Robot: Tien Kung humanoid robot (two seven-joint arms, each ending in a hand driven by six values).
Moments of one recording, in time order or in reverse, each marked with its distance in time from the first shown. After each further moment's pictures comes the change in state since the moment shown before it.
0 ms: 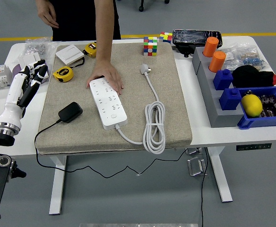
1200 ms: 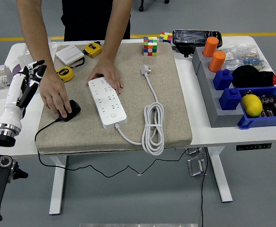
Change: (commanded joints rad) left arm 0.009 0.000 0.009 0.011 -0.041 0.042 -0.031; right arm -0.002 -0.081 0.247 -0.020 0.580 -0.180 0.272
